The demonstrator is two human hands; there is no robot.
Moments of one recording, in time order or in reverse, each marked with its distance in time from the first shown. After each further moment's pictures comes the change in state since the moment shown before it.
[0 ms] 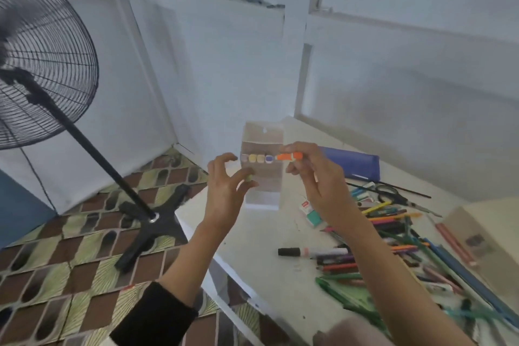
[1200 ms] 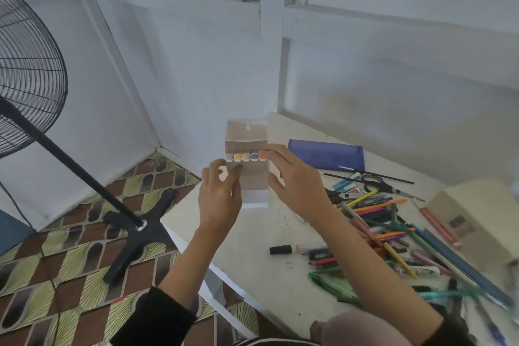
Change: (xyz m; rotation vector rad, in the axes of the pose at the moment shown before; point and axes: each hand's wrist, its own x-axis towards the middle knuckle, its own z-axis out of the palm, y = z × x) left_hand -0.004 -0.003 0.028 0.142 0.105 0.023; right_hand -0.006 0.039 0.028 -0.552 -0.039 0.027
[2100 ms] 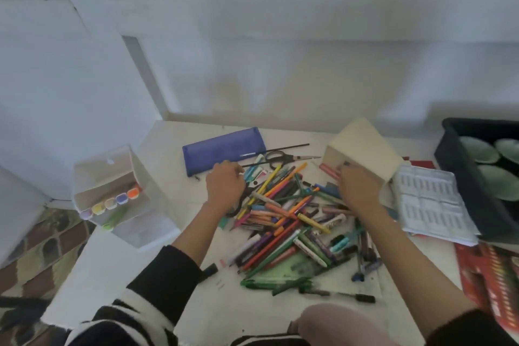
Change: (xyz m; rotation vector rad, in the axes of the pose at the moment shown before) left_hand 0.027 0.136 0.165 -0.140 -0.811 -0.010; right_hand -0.170 0.172 -0.123 -0.645 -0.406 1.080
